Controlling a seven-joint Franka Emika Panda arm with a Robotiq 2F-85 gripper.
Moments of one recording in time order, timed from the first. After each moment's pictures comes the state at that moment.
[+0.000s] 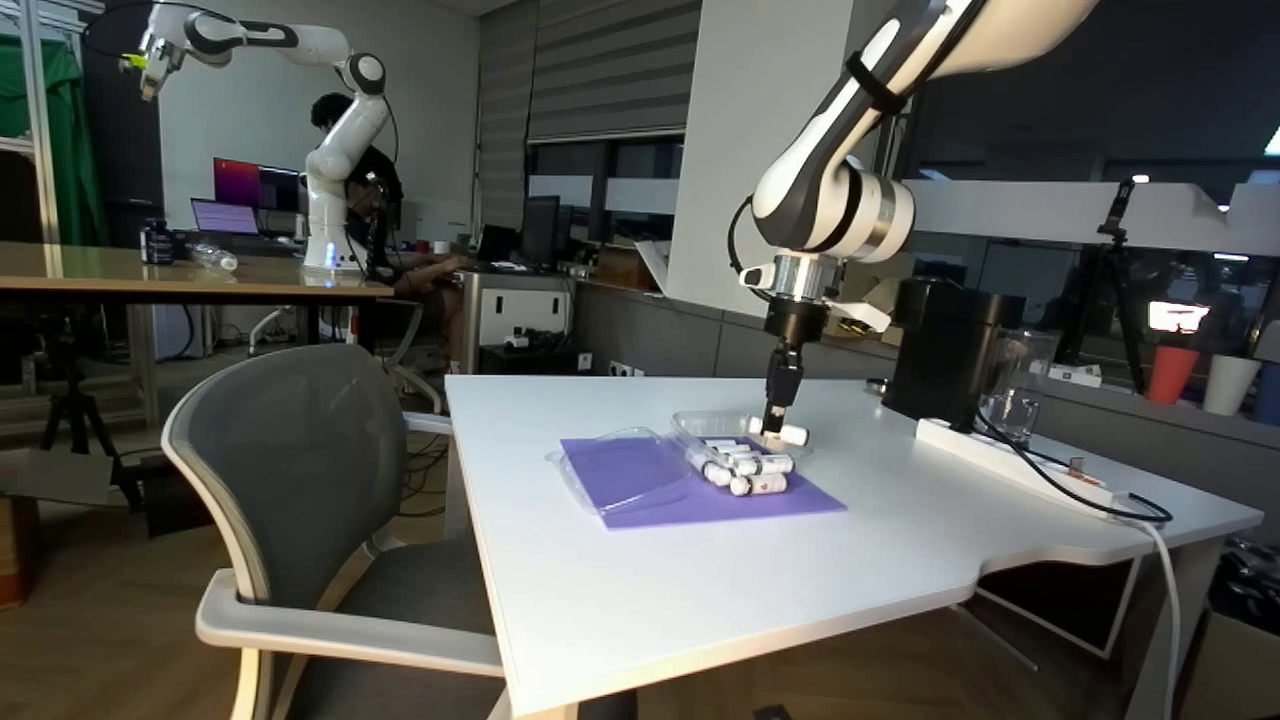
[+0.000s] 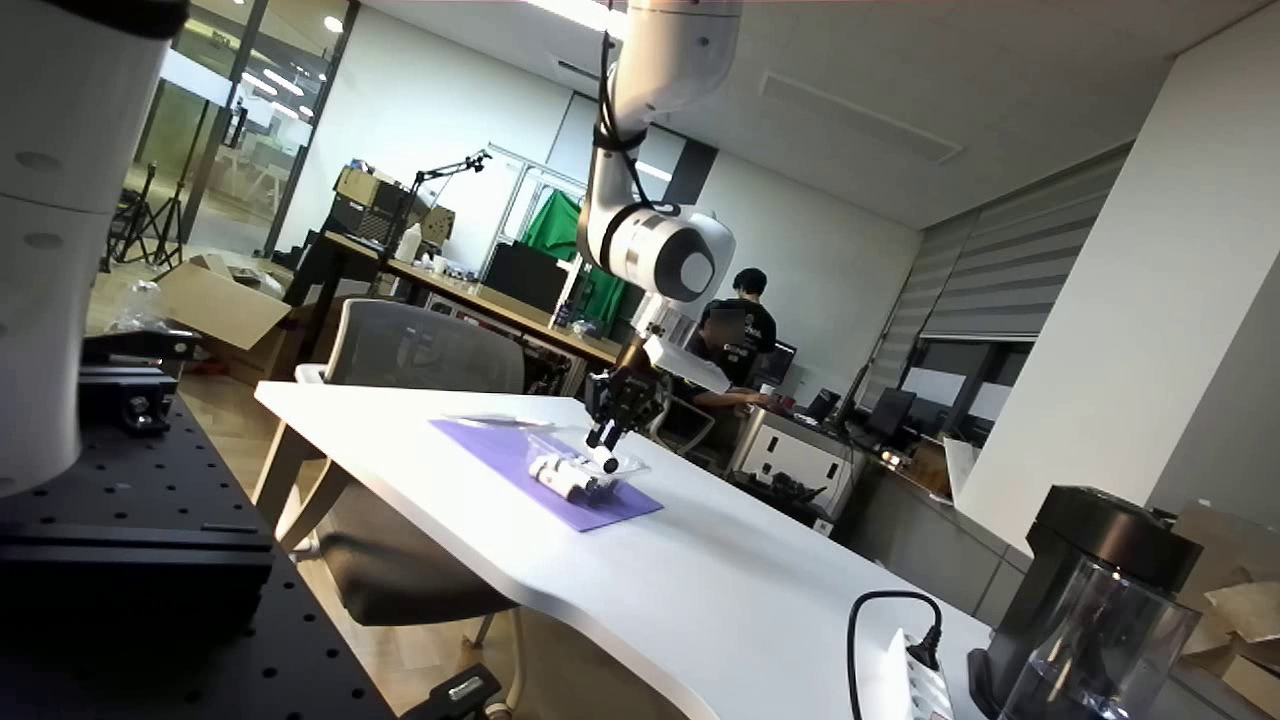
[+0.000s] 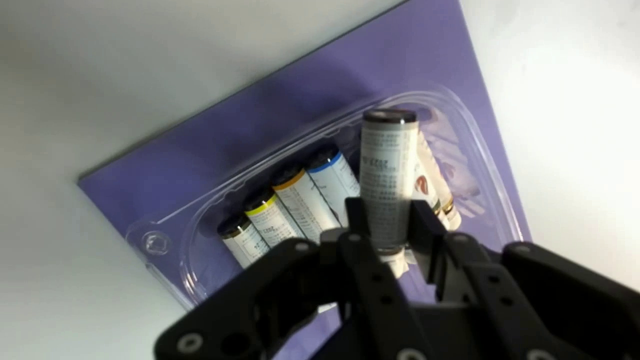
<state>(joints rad) -0.17 0.61 0.19 -1.92 -0.05 2.50 -1.18</state>
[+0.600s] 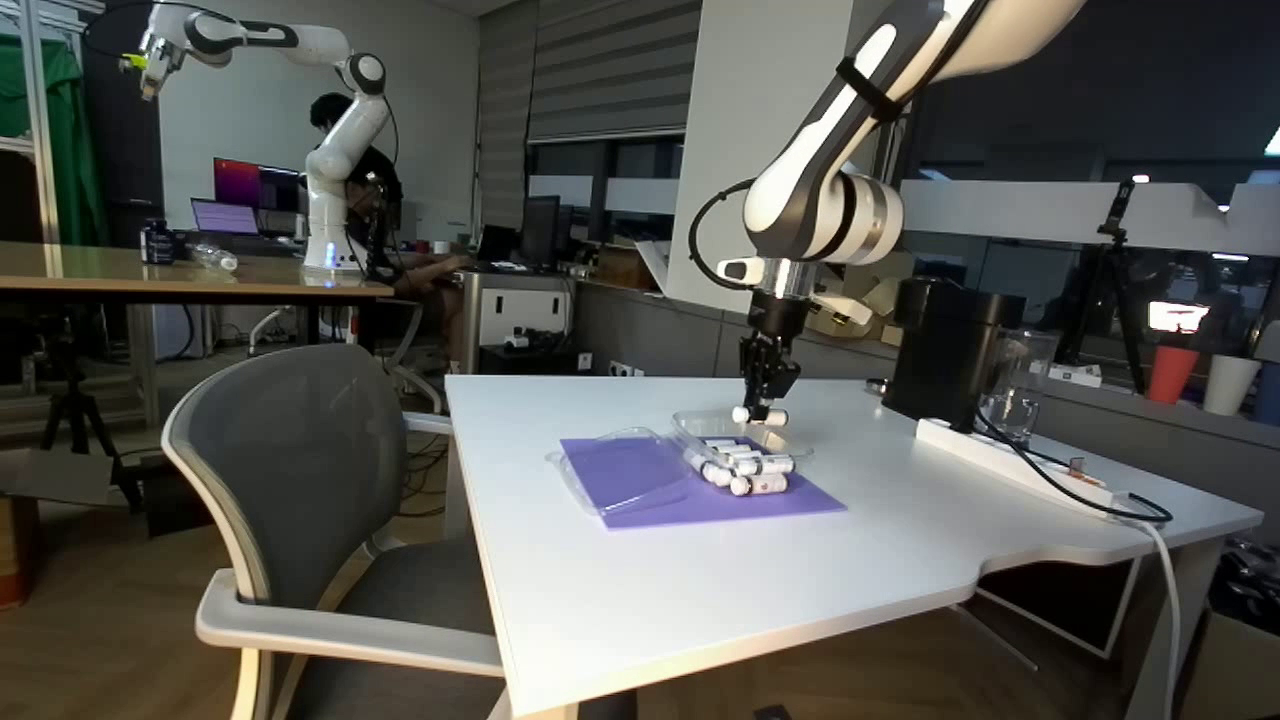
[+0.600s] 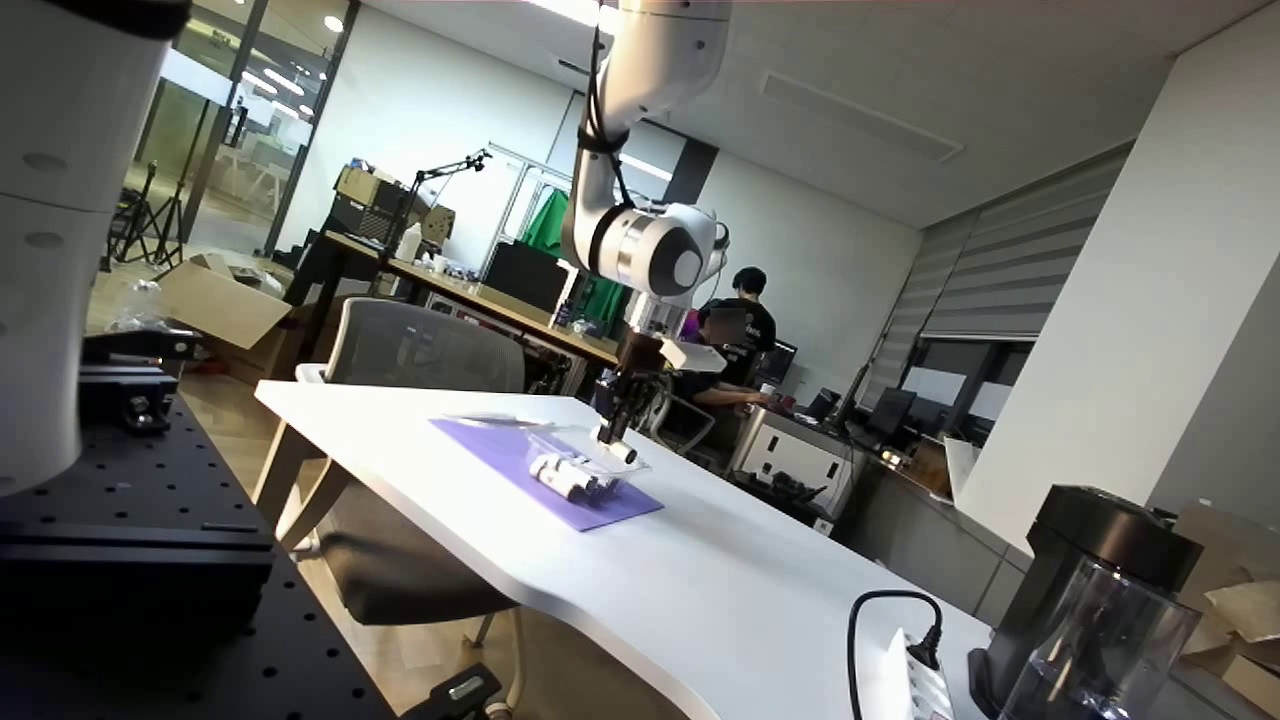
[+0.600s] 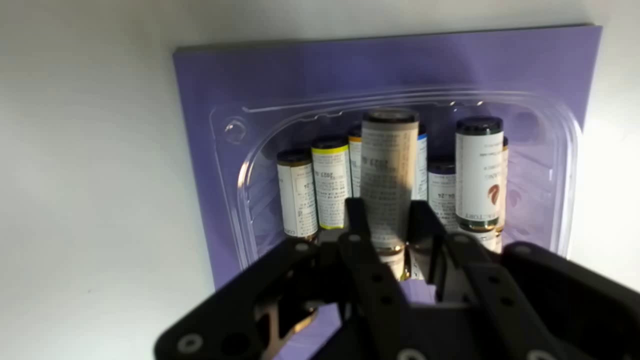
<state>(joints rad) -0.13 0.62 0.18 -1.93 -0.18 2.65 -1.45</state>
